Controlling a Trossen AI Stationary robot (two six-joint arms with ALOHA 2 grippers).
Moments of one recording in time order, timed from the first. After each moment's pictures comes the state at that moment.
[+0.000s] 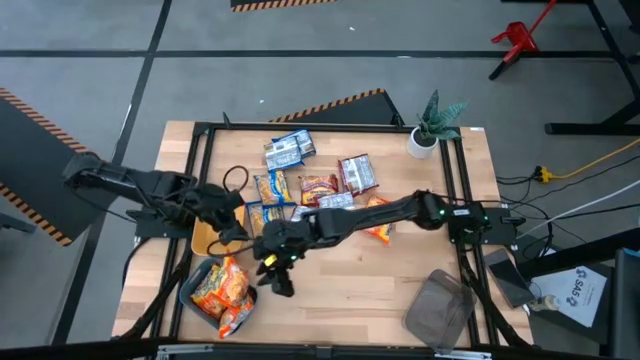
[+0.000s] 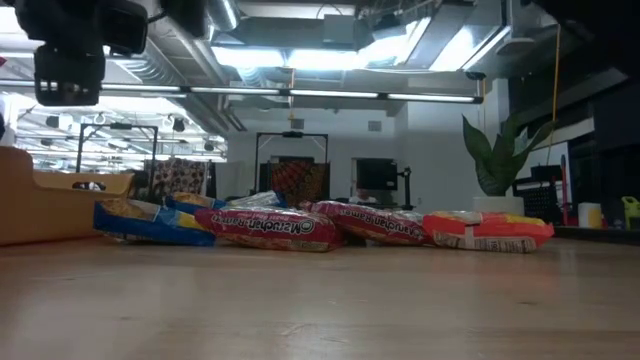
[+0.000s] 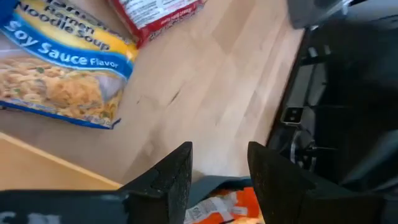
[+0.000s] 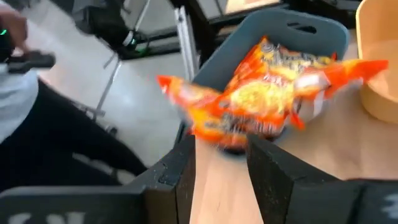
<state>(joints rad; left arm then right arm) -0.20 0.72 0.61 -0.61 0.15 -1.02 0.23 2.41 2.36 -0.56 -0.38 0.34</state>
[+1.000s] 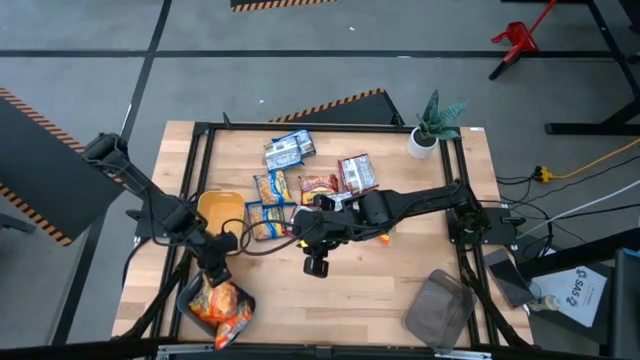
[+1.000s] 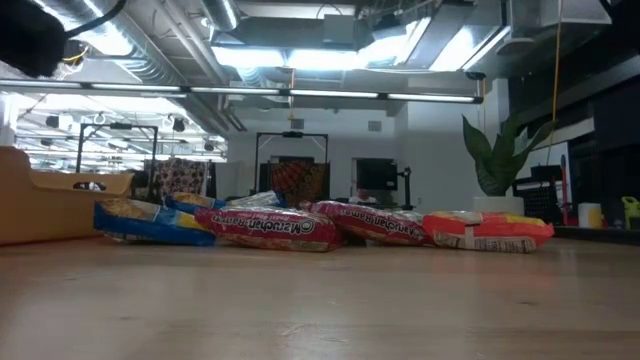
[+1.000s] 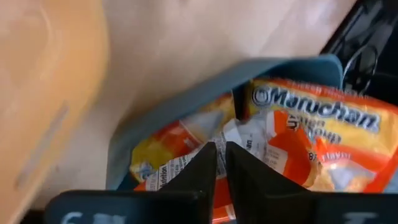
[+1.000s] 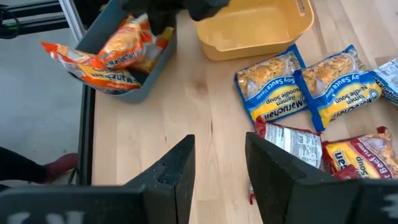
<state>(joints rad) -0.66 1.00 0.61 -0.62 0.22 -1.41 0.28 2.11 2.35 -1.11 0.14 0.36</state>
